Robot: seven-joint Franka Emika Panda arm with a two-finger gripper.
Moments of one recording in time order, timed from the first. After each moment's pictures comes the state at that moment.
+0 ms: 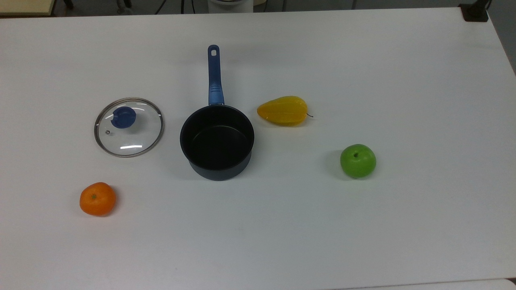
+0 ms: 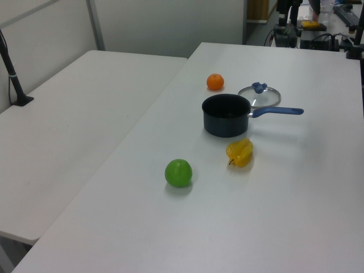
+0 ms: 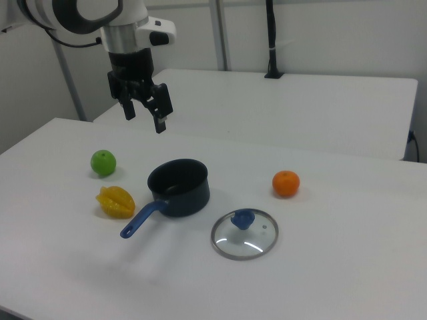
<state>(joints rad) 0.06 0.01 -0.18 -1.51 0.07 1.54 0.02</state>
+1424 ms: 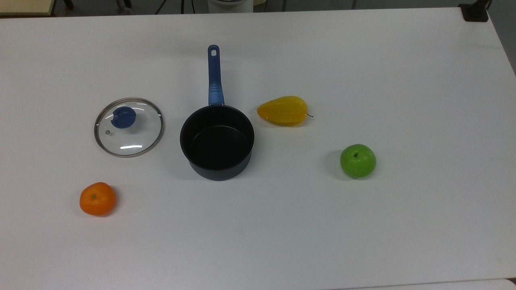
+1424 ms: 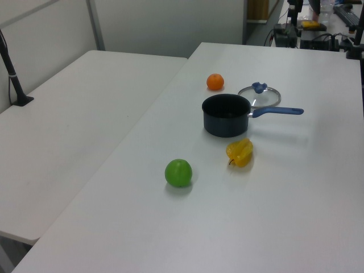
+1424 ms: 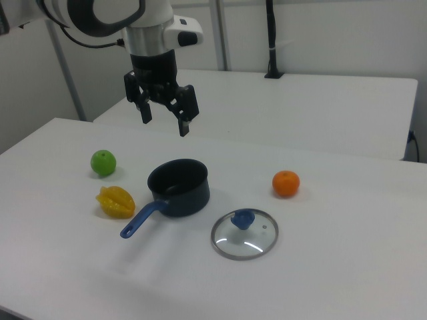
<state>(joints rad) -0.05 0.01 -0.20 -1.50 0.12 1.54 -0.23</state>
